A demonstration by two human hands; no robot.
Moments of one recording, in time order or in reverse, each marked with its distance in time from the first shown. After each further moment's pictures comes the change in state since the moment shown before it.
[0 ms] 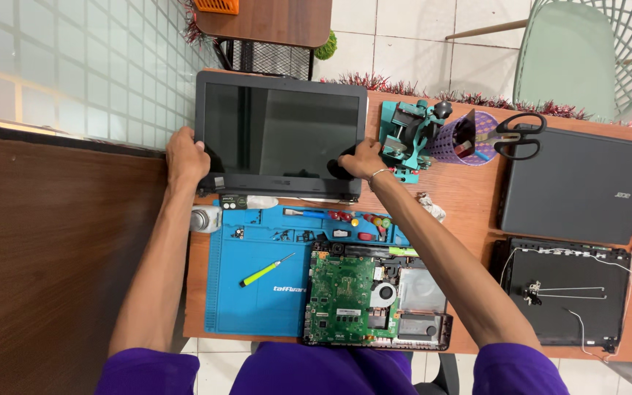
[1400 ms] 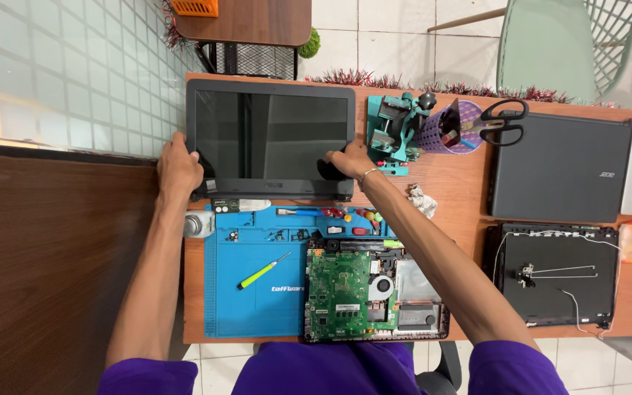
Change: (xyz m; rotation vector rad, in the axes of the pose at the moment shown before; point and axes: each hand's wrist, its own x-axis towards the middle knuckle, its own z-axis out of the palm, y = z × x) left_hand -0.014 0.021 -0.014 0.067 -0.166 -0.074; right_hand 0.003 0.008 0.010 0.072 0.045 0.031
